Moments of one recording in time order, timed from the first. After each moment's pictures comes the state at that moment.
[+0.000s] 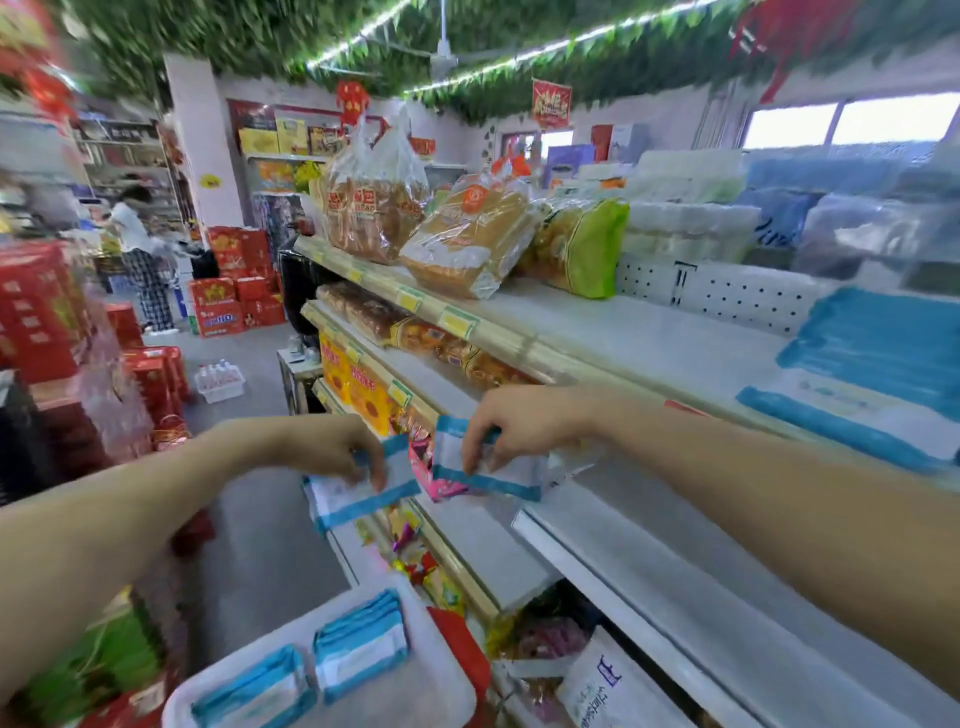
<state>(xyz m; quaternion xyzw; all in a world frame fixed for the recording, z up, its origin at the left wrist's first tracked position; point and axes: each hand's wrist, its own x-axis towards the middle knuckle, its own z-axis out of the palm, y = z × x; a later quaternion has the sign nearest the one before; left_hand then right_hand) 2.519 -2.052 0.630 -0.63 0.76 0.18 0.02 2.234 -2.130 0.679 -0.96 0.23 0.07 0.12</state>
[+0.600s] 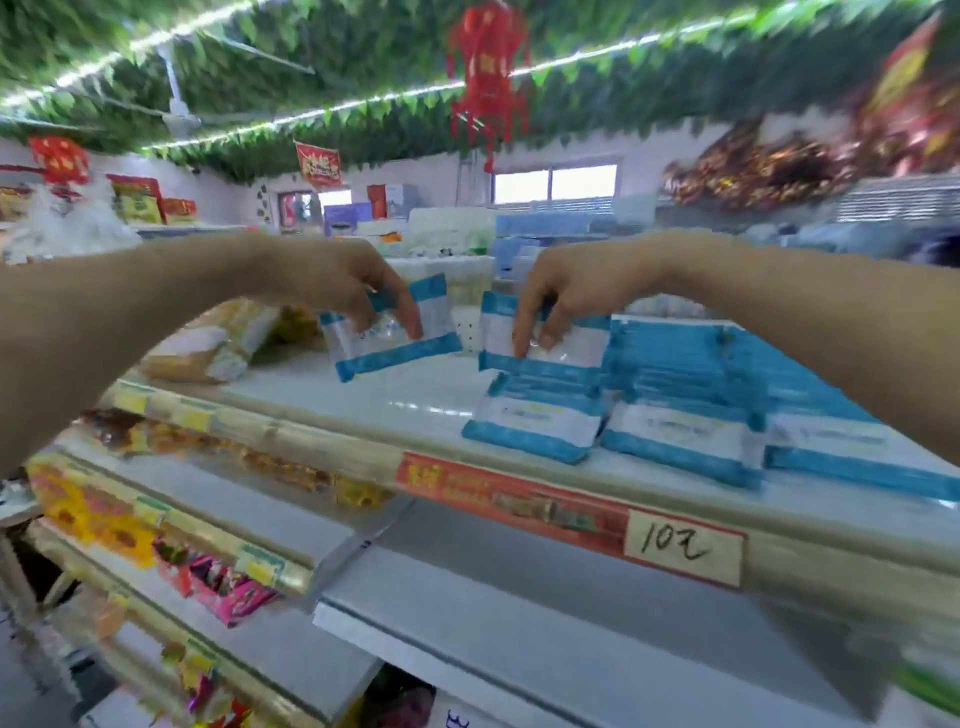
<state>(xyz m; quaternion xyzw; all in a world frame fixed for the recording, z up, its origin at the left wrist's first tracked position) 2.247 -2.140 0.871 -0.42 0.90 0.12 -0.08 1.943 -2.104 0.864 -0.89 0.45 -0.03 0.05</state>
